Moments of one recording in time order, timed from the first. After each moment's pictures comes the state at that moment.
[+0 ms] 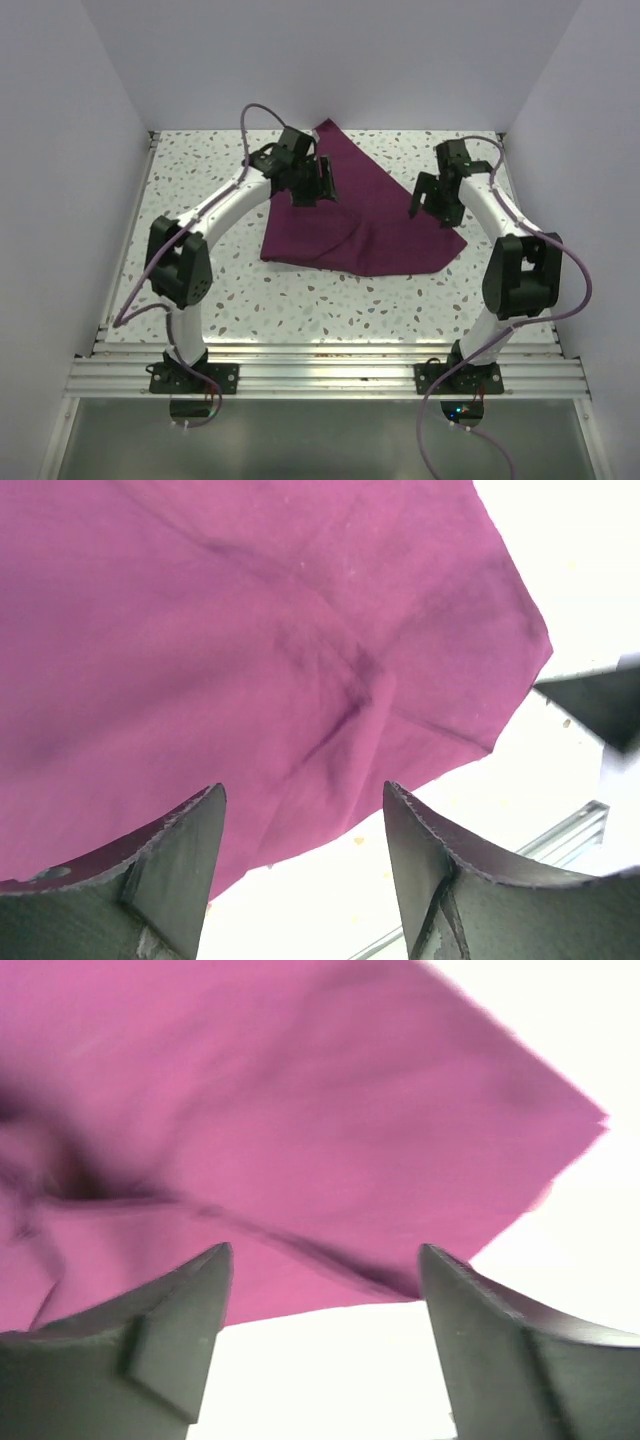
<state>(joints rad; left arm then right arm) -0.54 1.97 1.75 -0.67 0.20 -0.66 0.13 1.76 1.45 -0.87 0.04 0.41</state>
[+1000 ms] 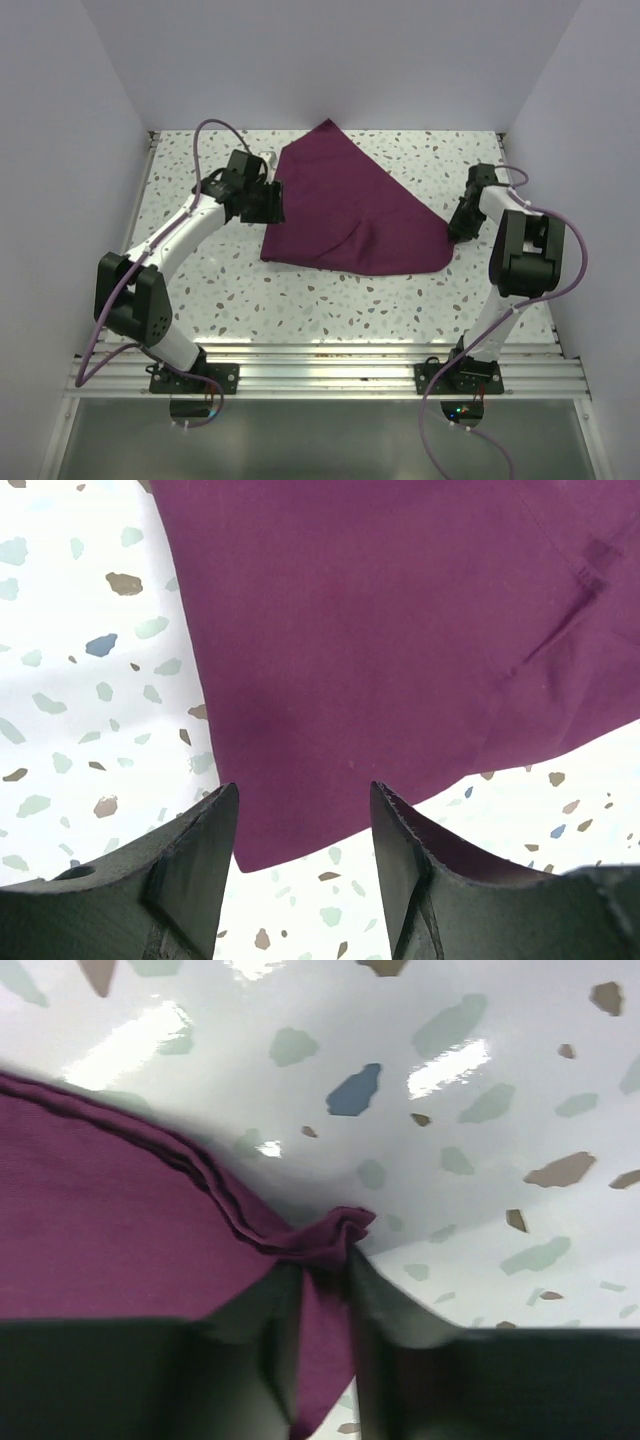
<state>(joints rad) -0.38 1.58 1.29 -0.63 0.09 -0.31 -0.15 1.91 1.27 -0.64 0.08 0.37</state>
